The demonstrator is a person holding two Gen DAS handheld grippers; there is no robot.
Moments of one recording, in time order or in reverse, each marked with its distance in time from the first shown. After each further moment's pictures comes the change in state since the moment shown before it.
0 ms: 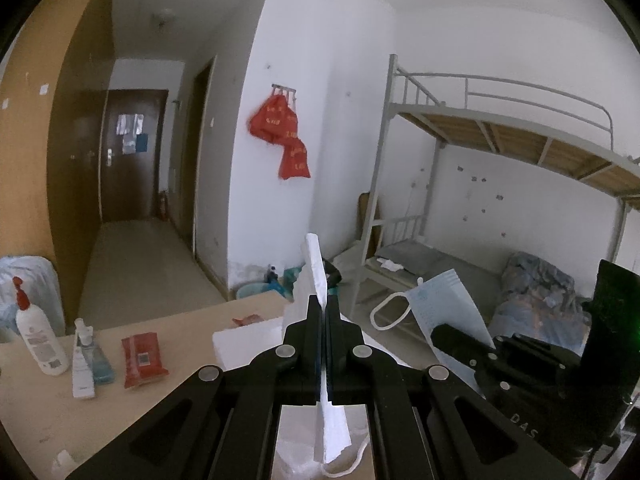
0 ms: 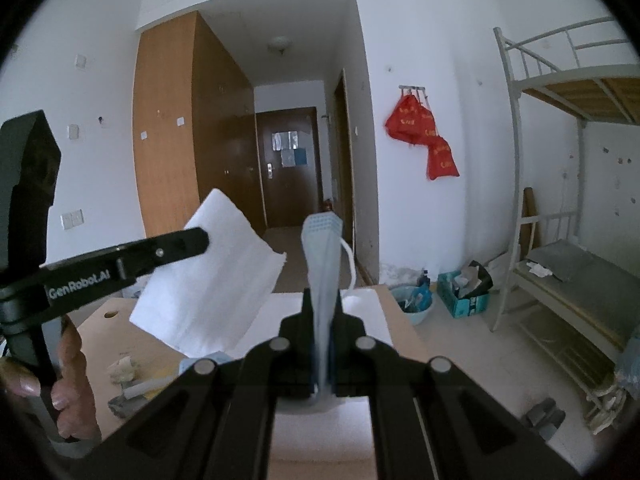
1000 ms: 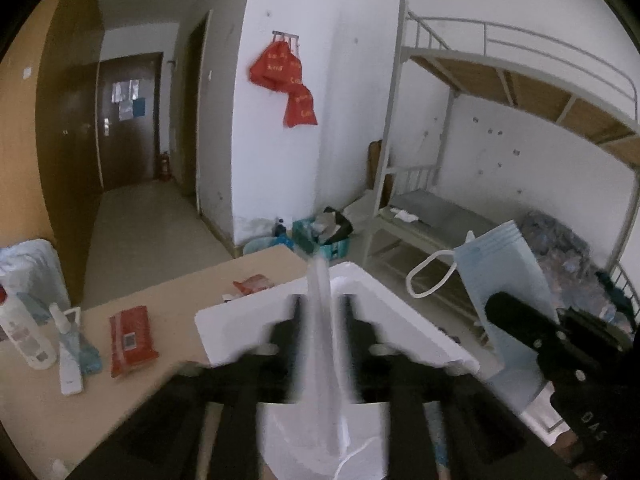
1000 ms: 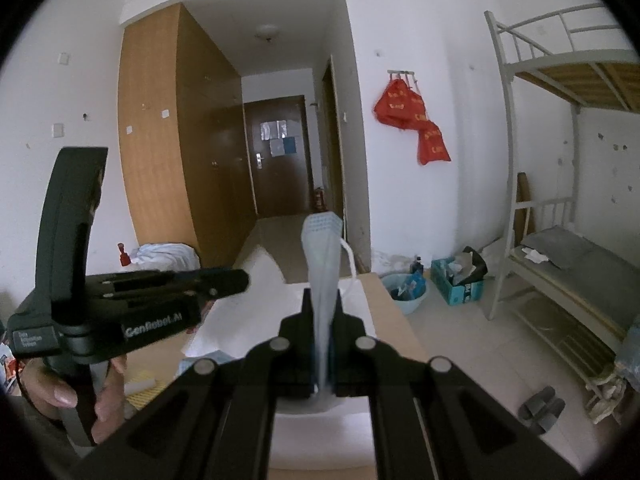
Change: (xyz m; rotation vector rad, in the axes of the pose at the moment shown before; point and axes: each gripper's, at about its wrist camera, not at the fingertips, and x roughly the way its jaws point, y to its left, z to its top) left arm 0.088 0.012 -0.010 0.005 0.192 0.026; right arm 0.026 -0.020 0.009 0.034 0.046 -0.032
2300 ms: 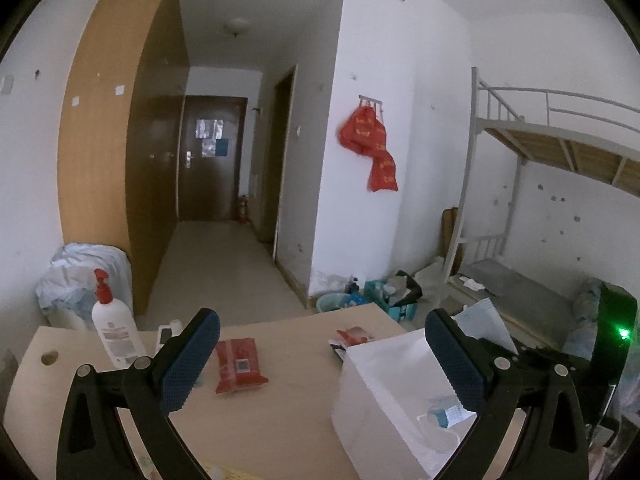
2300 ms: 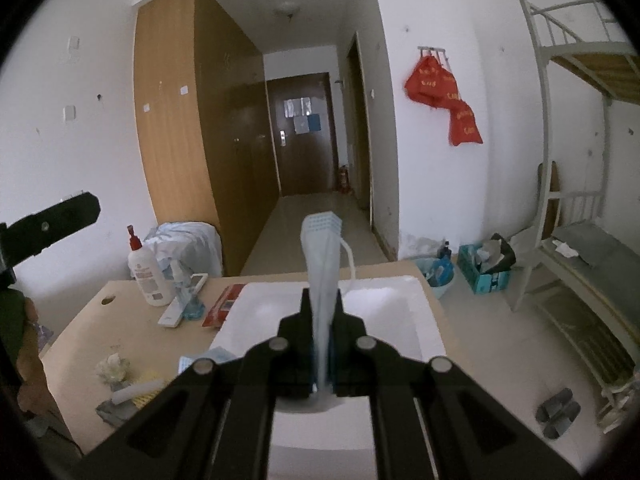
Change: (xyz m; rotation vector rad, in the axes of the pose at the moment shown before) left arm -0.093 0.071 -0.003 -0.104 -0.230 0.271; right arm 0.061 0.014 0.001 -0.021 0.092 0.096
